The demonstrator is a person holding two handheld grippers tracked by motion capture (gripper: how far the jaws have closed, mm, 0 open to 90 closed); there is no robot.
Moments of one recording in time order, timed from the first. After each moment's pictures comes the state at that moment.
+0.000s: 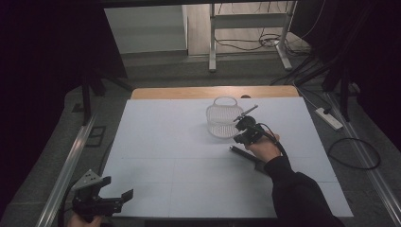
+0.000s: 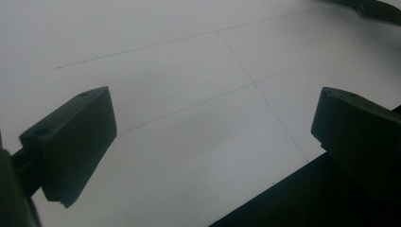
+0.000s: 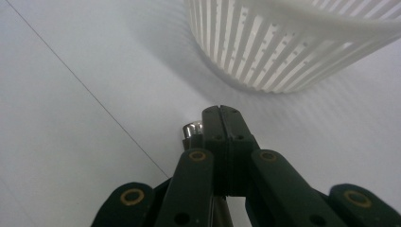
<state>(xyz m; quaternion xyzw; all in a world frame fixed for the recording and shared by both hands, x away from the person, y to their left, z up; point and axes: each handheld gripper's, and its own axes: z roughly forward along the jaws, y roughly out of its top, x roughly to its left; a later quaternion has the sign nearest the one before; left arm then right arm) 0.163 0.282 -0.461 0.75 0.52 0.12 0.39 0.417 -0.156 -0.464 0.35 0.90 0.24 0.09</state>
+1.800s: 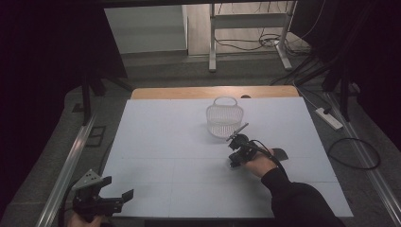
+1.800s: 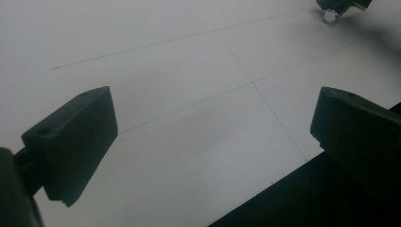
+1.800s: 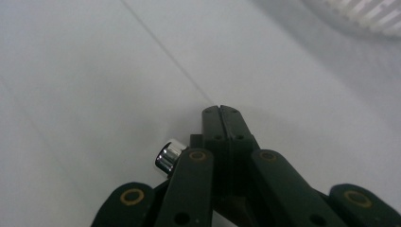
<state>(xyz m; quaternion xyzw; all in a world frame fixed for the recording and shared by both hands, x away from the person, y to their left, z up) 0.163 0.282 -0.461 0.75 0.52 0.12 0.39 0.377 -0.143 -0.498 0.32 0.93 0.20 0.05</state>
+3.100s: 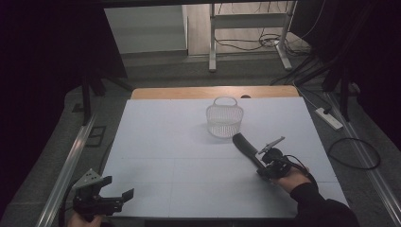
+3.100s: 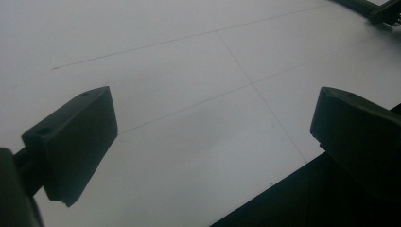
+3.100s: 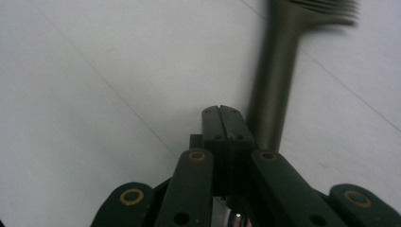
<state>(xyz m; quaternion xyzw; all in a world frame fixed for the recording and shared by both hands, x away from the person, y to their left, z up) 0.165 0.282 -0.461 0.75 0.52 0.12 0.39 0.331 -0.235 -0.493 0.37 0.91 0.20 0.03</state>
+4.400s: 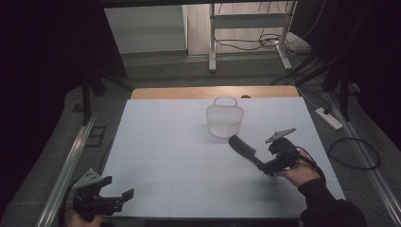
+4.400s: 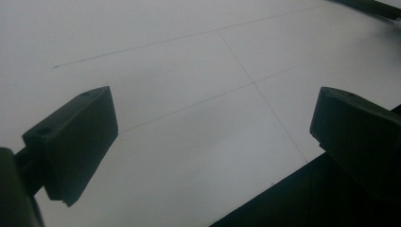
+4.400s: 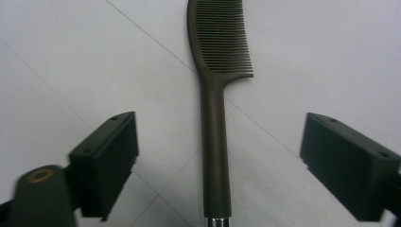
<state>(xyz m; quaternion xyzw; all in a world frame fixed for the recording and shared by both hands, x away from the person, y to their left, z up) 0.165 0.282 -0.461 0.75 0.53 0.12 0.39 0.335 -0.242 -0.452 0.37 0.89 0.24 0.12</state>
